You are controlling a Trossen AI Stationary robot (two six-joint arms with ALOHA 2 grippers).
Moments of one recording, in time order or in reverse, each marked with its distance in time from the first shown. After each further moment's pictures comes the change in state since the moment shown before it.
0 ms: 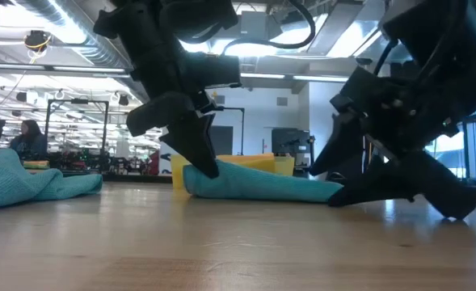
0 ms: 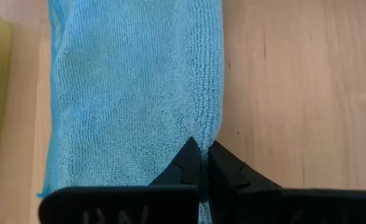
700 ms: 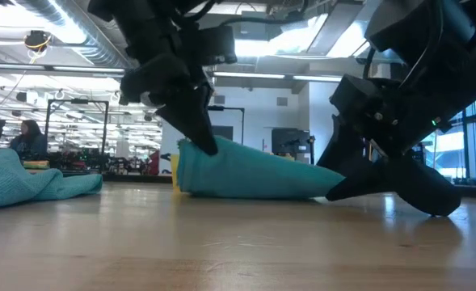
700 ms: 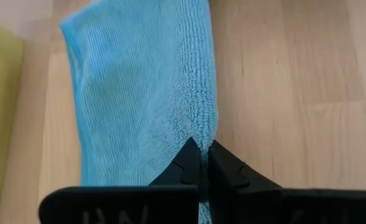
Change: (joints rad) left arm -0.010 -0.079 0.002 -0.033 0.037 -0.011; right arm -0.001 0.015 0.082 -0.277 0.118 0.078
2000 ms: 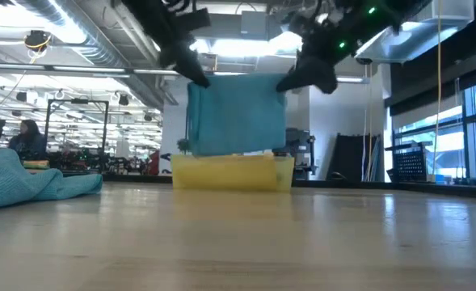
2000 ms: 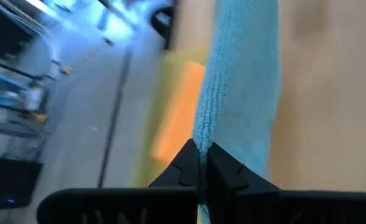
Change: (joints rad) left arm 0.466 -0.387 0.000 -0.058 -0.059 0.516; right arm -0.522 -0.407 0.174 -0.010 -0.271 -0.375
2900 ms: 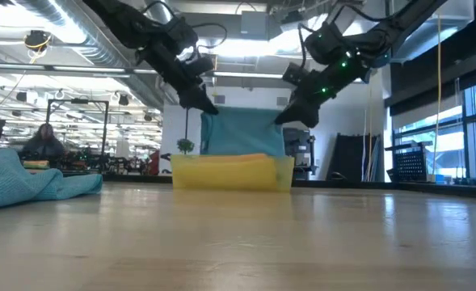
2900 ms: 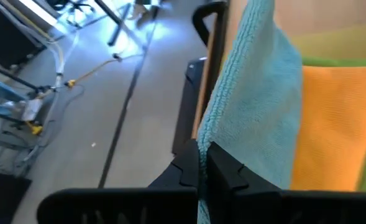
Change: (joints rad) left arm 0.450 0.204 0.000 0.347 0.394 0.223; right arm -0.442 0.173 0.002 0.197 -0.364 -0.095
